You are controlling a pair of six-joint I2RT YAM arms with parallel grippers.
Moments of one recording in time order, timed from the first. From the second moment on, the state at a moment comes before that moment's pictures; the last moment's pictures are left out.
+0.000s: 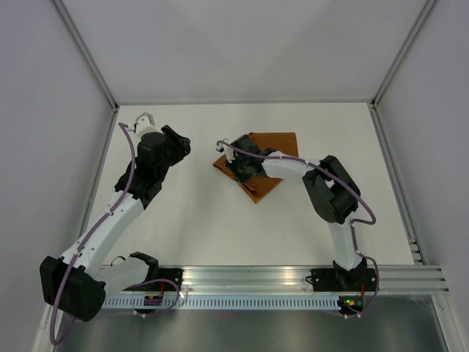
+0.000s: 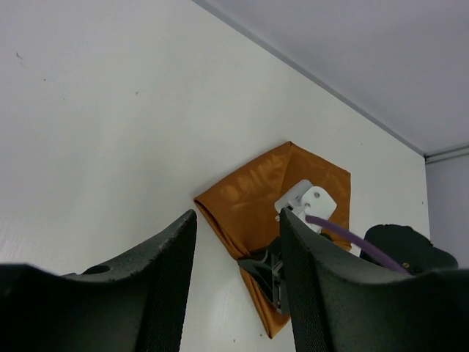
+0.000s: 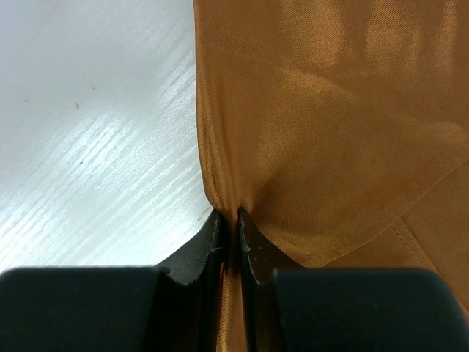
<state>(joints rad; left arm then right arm) -0.37 1.09 0.95 -0.21 -0.30 -0.73 0.72 2.09 1.45 -0.29 -0.05 -0.10</state>
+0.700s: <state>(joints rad) -0.39 1.21 0.62 0.13 -0.14 -0.61 0.55 2.15 1.46 -0.46 -0.74 -0.07</state>
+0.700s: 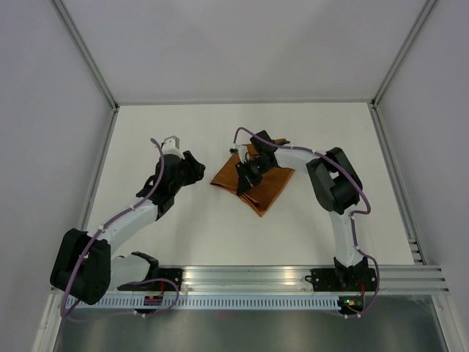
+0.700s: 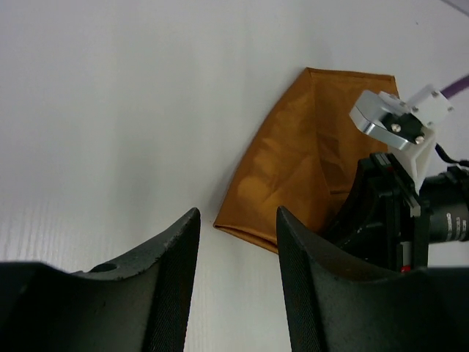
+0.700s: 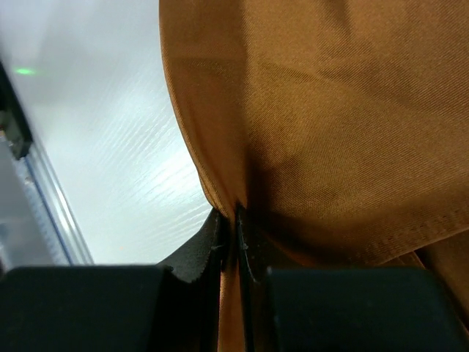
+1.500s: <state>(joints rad) -0.57 1.49 0.79 0.14 0.38 -0.03 0.46 2.46 1.74 -1.32 -1.00 -0.65</state>
